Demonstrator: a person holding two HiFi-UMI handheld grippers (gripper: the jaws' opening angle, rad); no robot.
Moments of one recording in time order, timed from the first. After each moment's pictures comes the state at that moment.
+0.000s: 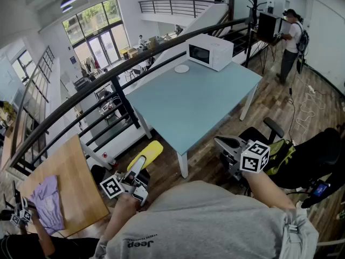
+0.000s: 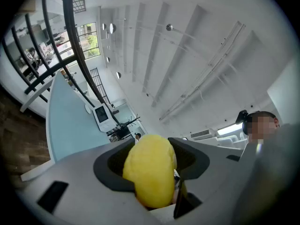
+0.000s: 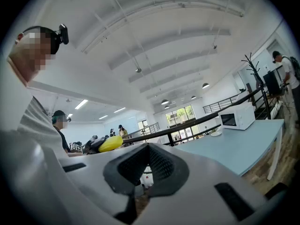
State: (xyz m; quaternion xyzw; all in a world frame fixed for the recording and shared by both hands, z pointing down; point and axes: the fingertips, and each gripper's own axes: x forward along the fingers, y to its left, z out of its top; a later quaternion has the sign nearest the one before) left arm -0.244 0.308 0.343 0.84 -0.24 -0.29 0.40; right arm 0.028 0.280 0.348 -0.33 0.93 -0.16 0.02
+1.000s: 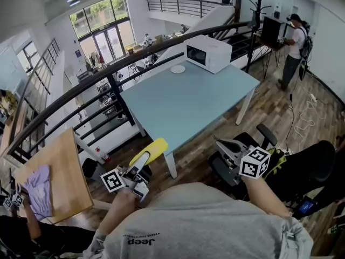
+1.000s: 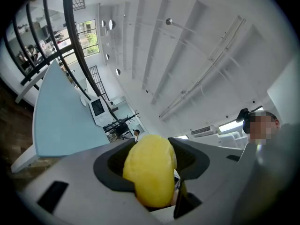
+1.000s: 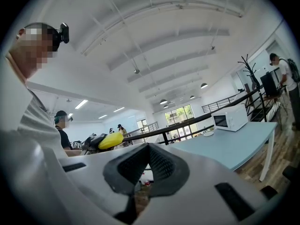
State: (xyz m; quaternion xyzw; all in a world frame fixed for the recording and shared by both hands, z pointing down) left arm -0.127 0.305 0.339 0.84 -0.23 -0.28 0.40; right arm 0.133 0.281 0.356 -0.33 0.93 -0.16 0.02
